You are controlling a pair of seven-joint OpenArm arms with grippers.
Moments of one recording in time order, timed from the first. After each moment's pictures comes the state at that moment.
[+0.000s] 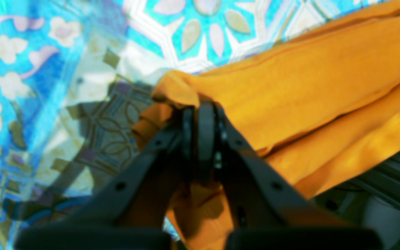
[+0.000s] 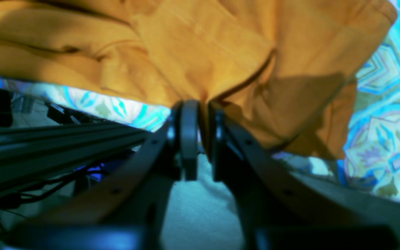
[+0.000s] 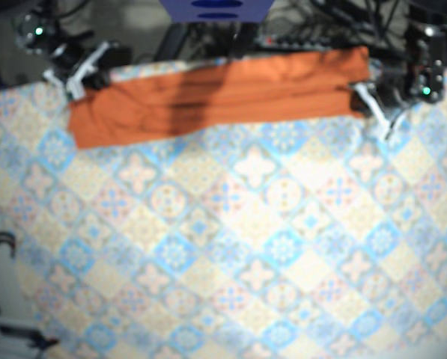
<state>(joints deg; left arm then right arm) 19.7 -30.6 -8.3 78.9 -38.7 -31.0 48.5 -37.1 13.2 22.3 97.3 17.3 40.3 -28.6</state>
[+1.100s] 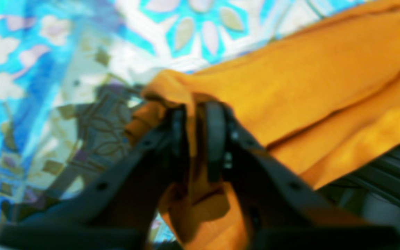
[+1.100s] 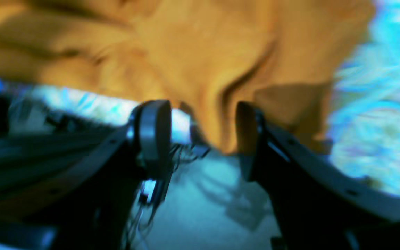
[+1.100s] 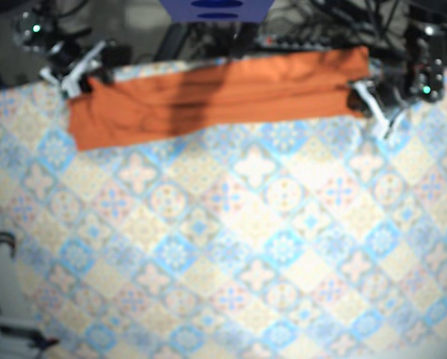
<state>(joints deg) 19.9 -30.6 -8.4 79.0 -39.2 -31.1 48.5 -38.5 13.2 24.1 97.6 17.4 37.9 -25.5</state>
